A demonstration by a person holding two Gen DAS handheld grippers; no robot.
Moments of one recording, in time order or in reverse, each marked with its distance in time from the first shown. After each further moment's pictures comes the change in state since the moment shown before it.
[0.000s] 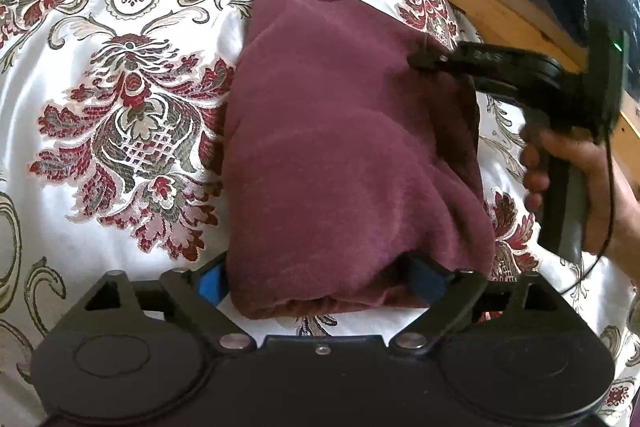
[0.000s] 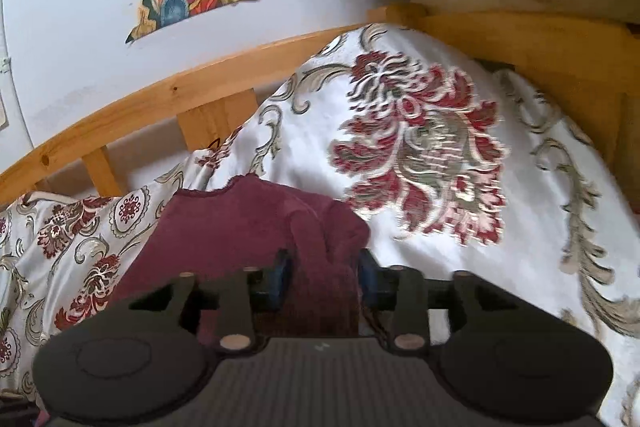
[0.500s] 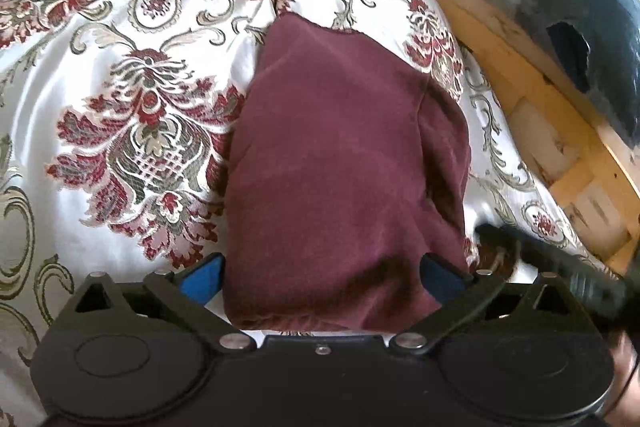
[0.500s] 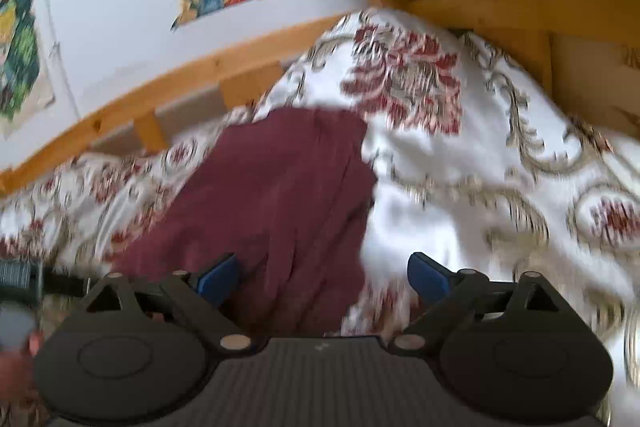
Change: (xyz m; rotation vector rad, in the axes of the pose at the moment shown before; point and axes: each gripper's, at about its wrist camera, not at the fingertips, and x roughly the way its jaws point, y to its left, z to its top) left arm -0.019 -0.002 0.010 -0.089 -0.062 -0.004; right arm -0.104 0.003 -0.084 0.008 0.038 0.057
